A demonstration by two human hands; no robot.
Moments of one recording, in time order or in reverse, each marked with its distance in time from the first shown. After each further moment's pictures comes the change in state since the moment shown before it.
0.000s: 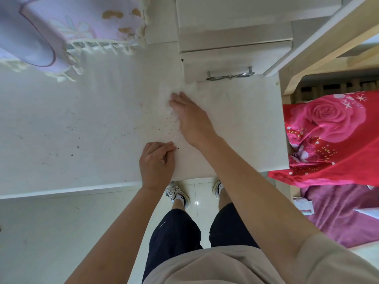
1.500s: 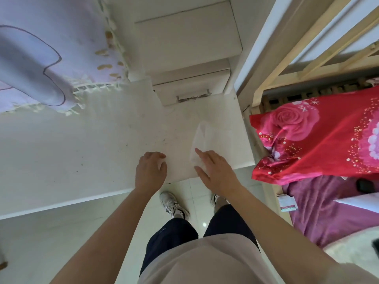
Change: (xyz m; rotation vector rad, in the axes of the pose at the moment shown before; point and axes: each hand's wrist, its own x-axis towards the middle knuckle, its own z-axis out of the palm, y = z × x) left_hand -0.005 0.037 -0.017 0.182 -0.366 -0.116; right_hand -0.172 0.067 -0.036 -0.132 0.106 -0.045
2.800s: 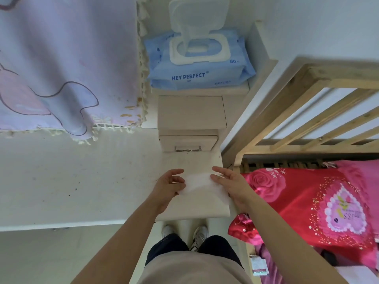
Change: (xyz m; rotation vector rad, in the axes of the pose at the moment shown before) left_hand 0.014 0.101 -0.024 -1.195 -0.312 -0.197; right_hand 0.043 0.016 -0.159 1.080 -0.106 0.653
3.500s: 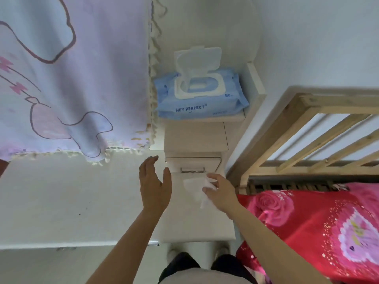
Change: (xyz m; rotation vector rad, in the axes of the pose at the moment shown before) left_hand -0.027 0.075 0.004 0.522 0.725 0.752; right_hand -0.002 -0.046 0.049 -0.448 0.109 -0.201
